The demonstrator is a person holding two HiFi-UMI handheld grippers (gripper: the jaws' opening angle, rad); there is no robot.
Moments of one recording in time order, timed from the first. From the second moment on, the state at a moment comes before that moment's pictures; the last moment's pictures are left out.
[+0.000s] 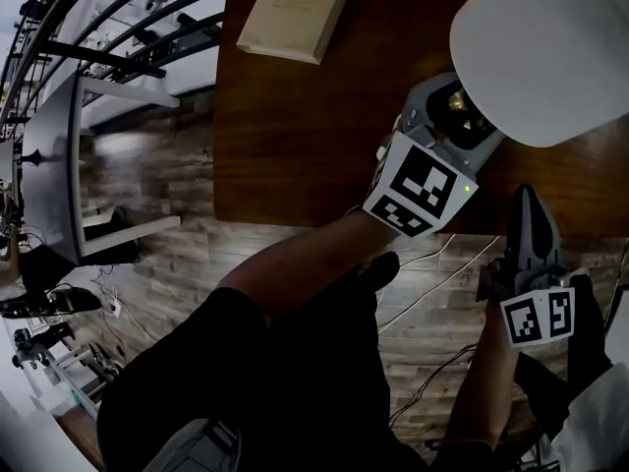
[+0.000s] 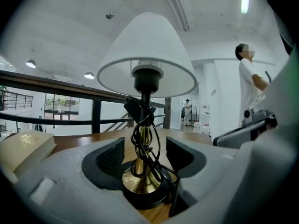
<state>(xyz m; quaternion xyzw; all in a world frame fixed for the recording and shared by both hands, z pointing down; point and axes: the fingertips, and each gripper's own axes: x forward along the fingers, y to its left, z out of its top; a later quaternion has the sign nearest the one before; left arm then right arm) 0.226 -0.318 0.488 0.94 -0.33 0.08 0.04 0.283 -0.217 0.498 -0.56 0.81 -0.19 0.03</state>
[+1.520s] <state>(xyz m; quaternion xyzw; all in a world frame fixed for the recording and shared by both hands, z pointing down) 0.273 -0.358 0.486 0.94 -0.34 0.04 -0.01 0.292 -0.235 0.513 -0.55 0.81 -0.17 0.02</state>
